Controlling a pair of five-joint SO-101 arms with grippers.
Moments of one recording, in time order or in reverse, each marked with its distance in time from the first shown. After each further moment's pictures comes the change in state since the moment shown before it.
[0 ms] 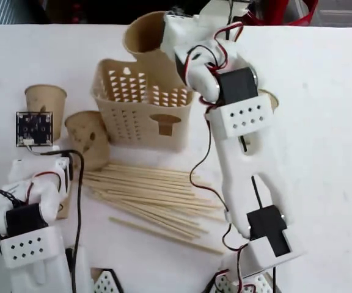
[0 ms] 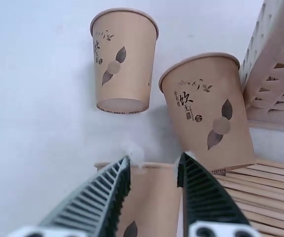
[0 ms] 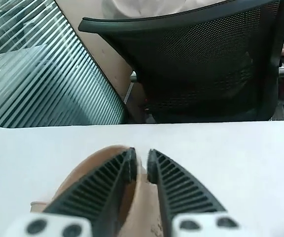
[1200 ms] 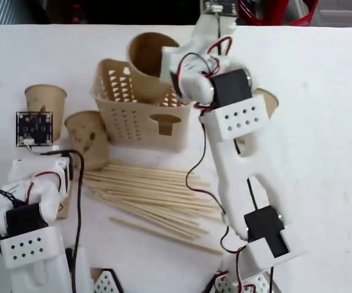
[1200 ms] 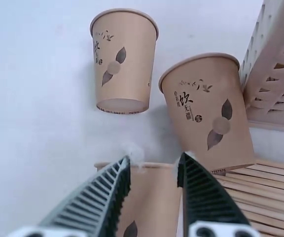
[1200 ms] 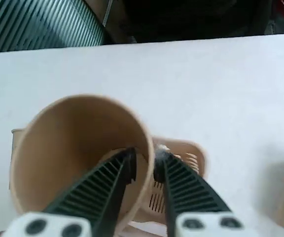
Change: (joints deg) left arm 0.0 0.0 0.0 0.0 0.0; right arm -2.5 0.0 0.0 19.0 -0.2
